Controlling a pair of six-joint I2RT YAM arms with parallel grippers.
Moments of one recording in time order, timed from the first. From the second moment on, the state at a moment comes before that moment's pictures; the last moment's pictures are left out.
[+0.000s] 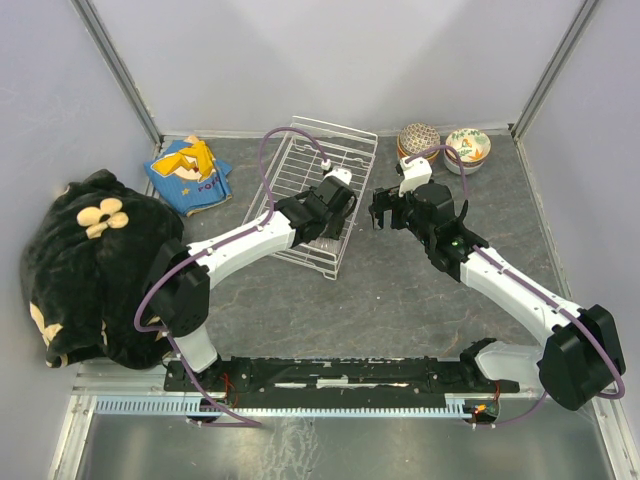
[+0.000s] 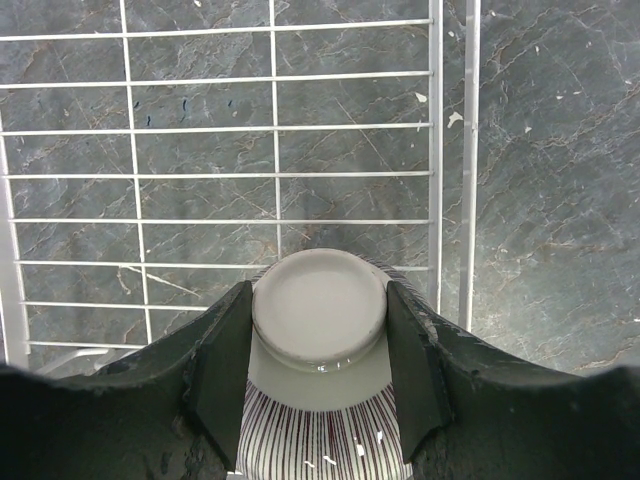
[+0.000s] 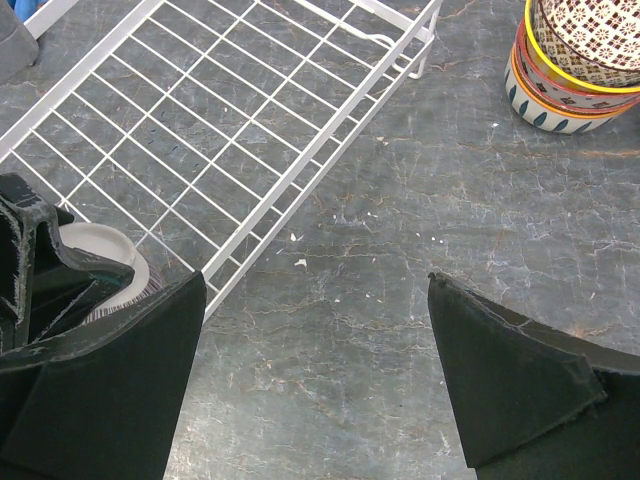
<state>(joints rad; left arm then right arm) -0.82 1.73 1.38 -0.53 -0.41 -0.32 0.53 1.23 0.85 0.03 0.15 0.13</state>
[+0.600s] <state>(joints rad) -0.80 1.73 1.38 -0.53 -0.41 -0.32 0.53 1.23 0.85 0.04 0.15 0.13</state>
